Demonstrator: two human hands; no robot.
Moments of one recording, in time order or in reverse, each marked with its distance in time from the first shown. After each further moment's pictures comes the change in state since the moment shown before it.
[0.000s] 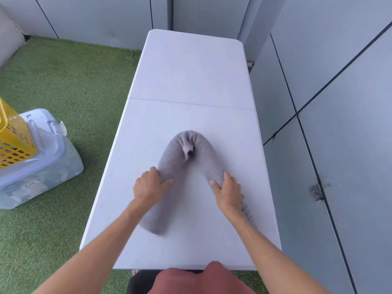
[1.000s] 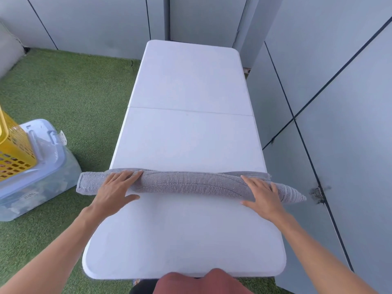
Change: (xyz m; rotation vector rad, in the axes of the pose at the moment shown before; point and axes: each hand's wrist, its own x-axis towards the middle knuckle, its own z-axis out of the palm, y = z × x) left_hand 0.036 -0.116 -0.039 0.365 0.127 0.608; right_hand 0.028 0.089 -0.070 -0.437 -0.127 -0.382
